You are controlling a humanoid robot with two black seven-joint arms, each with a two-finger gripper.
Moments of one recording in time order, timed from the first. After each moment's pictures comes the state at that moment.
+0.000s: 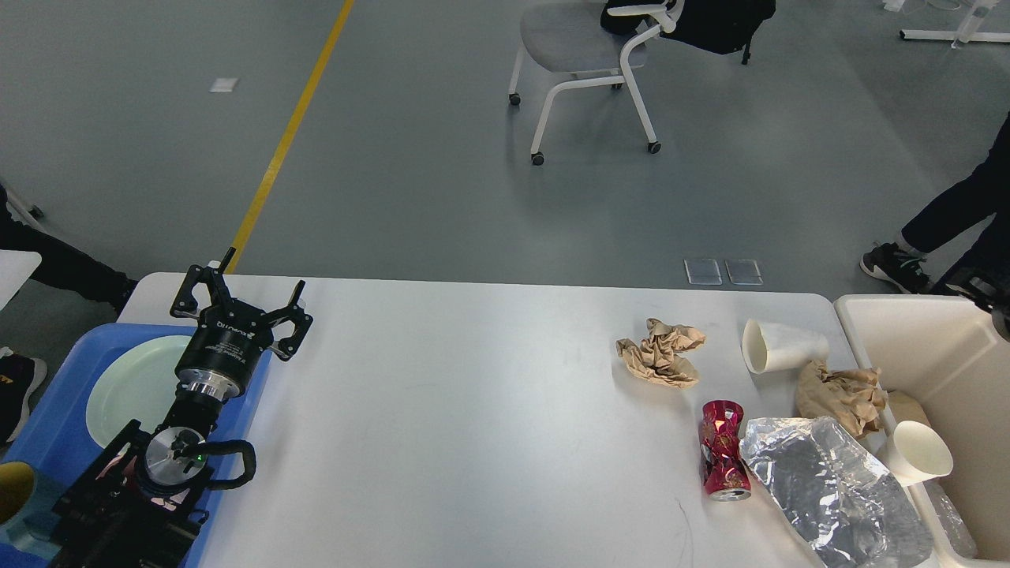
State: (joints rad) left arm -0.38 0.14 -1.33 -0.71 0.16 -0.53 -0.16; right arm 1.25 -0.63 -1.00 0.58 -0.04 0.07 -0.18
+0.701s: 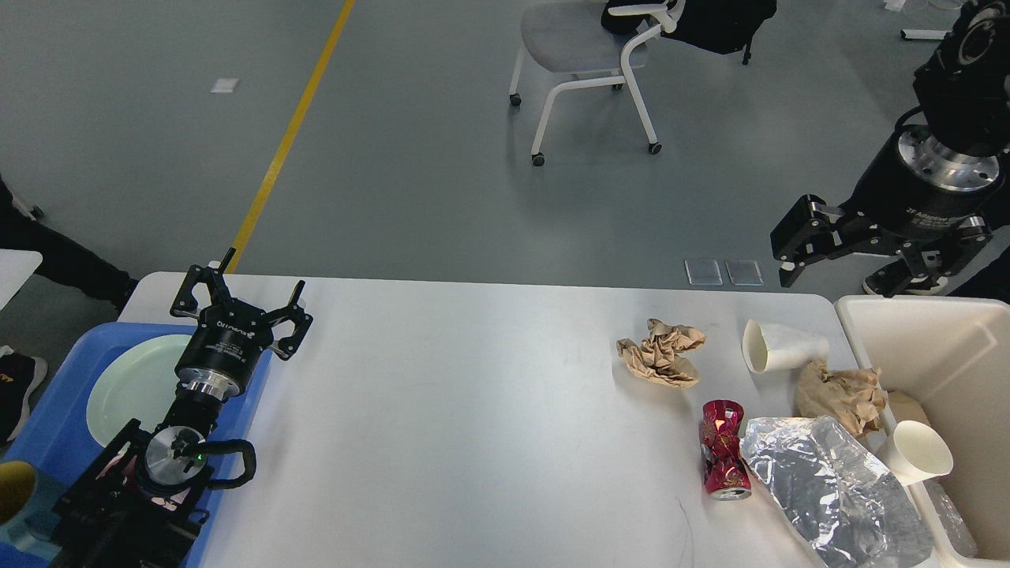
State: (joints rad) left arm -0.38 0.14 -1.33 -0.71 0.16 -0.53 -0.16; right arm 2.28 -0.37 -1.34 1.29 -0.02 0.93 -0.19
